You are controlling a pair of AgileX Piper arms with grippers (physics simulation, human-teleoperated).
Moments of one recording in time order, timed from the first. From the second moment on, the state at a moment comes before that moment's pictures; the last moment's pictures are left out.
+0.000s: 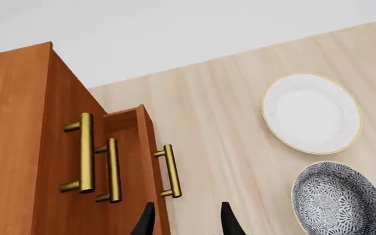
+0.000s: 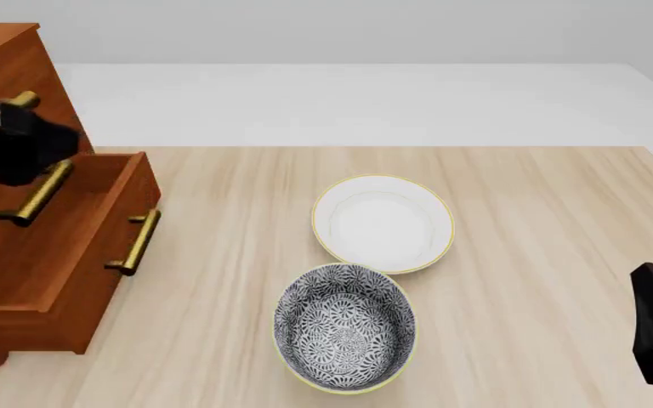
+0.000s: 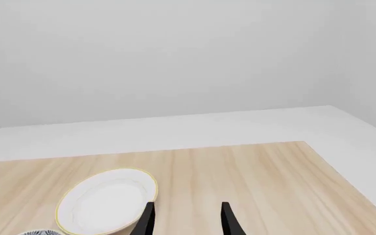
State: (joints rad) left arm -0.16 0.87 -1.04 0.81 0.10; right arm -0.03 0.00 -0.02 -0.04 0.06
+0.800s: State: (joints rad) left arm -0.04 0.92 -0.92 0.76 0.06; right arm -0.03 0.00 -0.02 -0.04 0.07
